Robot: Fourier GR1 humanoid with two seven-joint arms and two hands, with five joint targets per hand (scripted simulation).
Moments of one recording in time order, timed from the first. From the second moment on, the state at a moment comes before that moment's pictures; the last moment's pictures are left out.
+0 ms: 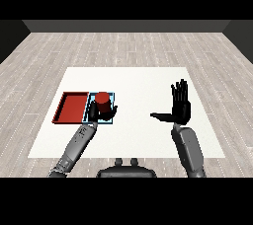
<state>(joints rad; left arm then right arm) -0.33 0.18 -0.35 -1.45 0.09 0.47 -0.13 -0.21 -0.20 0.10 -1.75 -0.32 -0.25 -0.29</state>
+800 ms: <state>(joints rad) -0.50 0.41 -0.14 -1.16 -0.03 0.40 -0.01 -0.02 -0.20 0.05 -1.53 -0.29 -0.15 -0.43</state>
